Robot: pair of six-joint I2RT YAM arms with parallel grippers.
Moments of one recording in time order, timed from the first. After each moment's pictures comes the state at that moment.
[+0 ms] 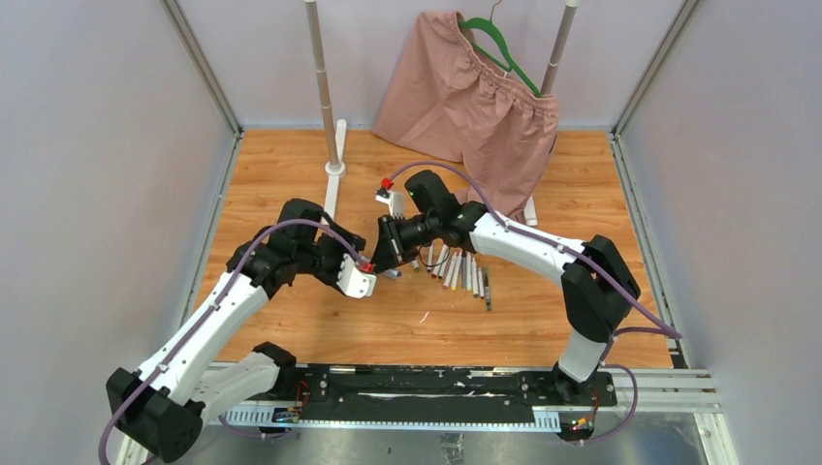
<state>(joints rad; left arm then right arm) -0.46 0.95 0.88 -0.76 0.42 1.49 0.83 1.72 1.30 -0.25 -0.78 0.57</state>
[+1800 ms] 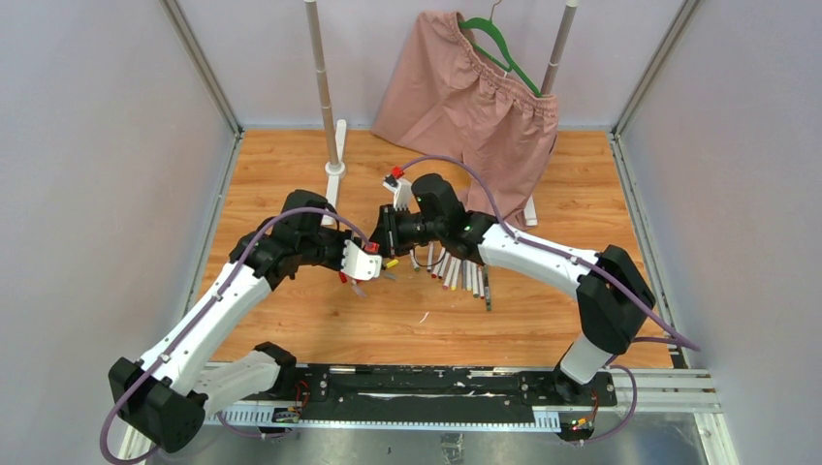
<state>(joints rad) -0.48 1.02 0.95 -0.77 0.27 1.34 0.87 1.64 1.22 -0.01 -0.53 0.69</state>
